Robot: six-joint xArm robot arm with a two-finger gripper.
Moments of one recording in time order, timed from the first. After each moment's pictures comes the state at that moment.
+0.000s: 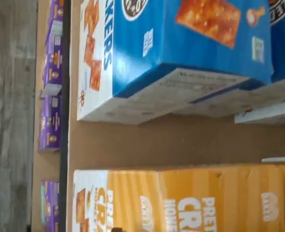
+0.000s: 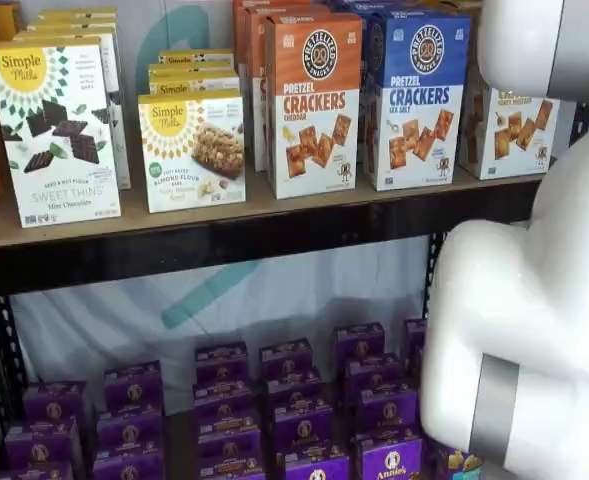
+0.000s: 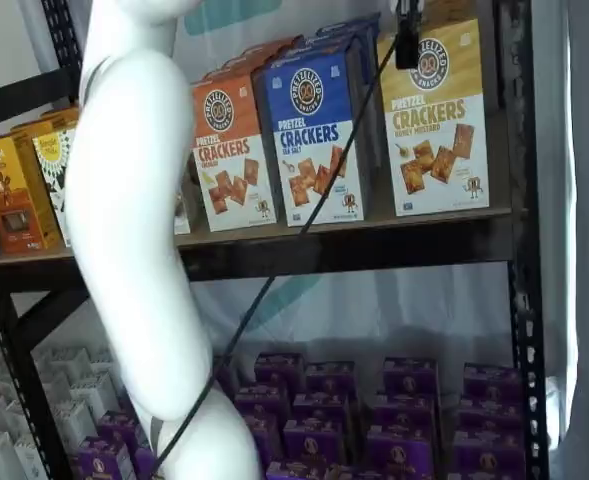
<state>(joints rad) -0.74 -0.14 -1.76 0.39 1.65 -2.20</state>
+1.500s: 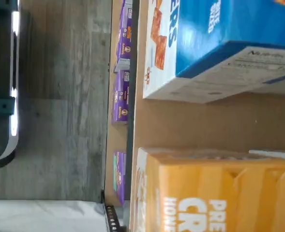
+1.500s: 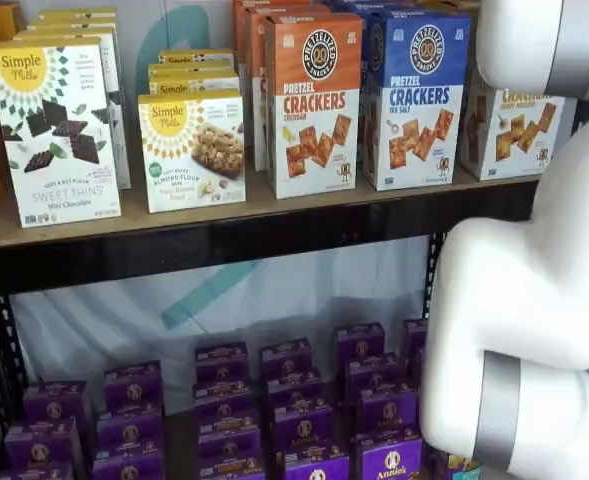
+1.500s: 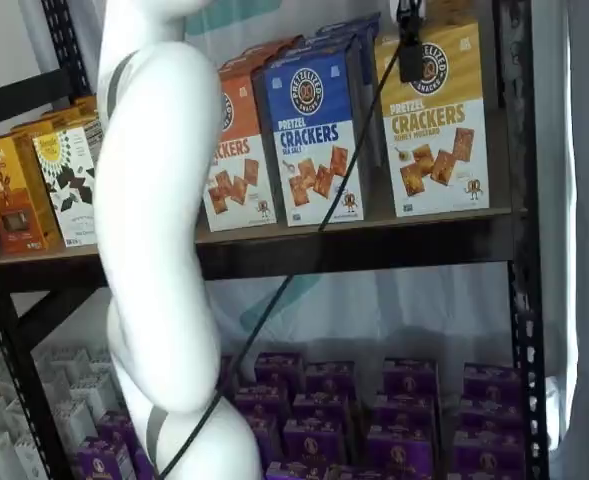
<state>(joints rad) -0.64 -0.05 -1.89 0.16 1.81 -2.16</state>
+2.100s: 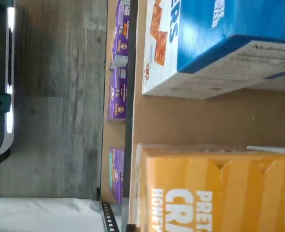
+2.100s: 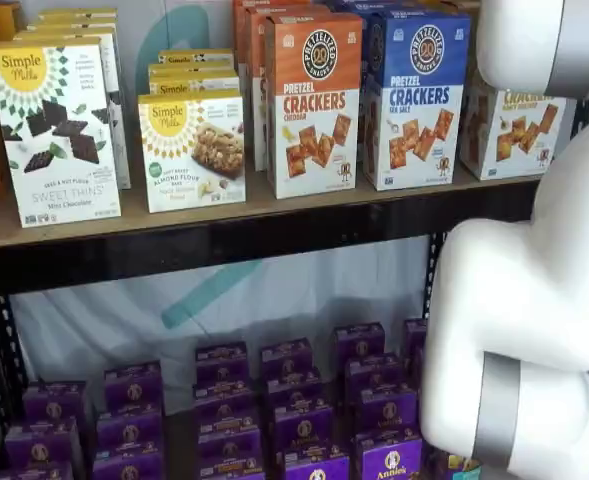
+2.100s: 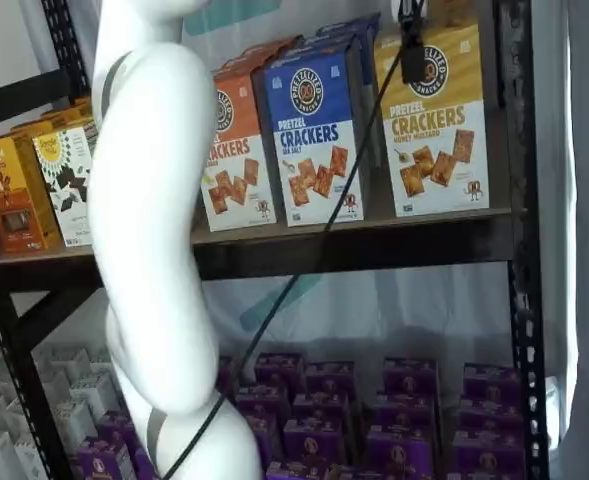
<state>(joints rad) -0.66 -0.07 -1.87 0.17 1.79 -2.17</state>
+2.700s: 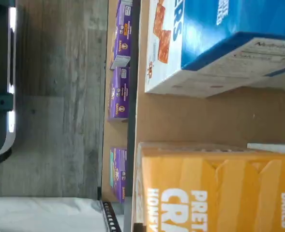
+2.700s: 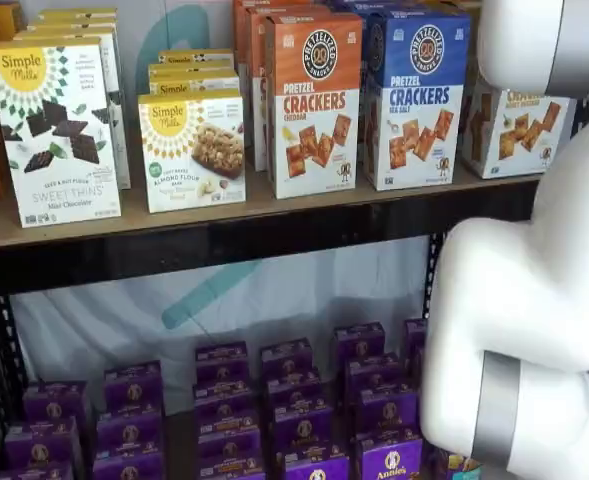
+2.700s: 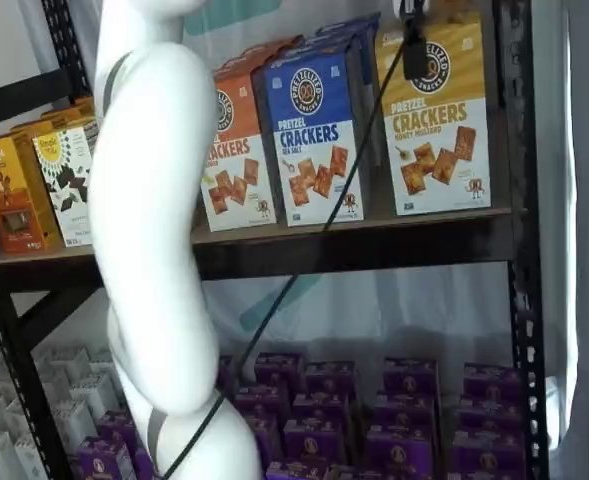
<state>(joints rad) -0.67 -0.07 -1.89 0.18 1.81 -2.19</state>
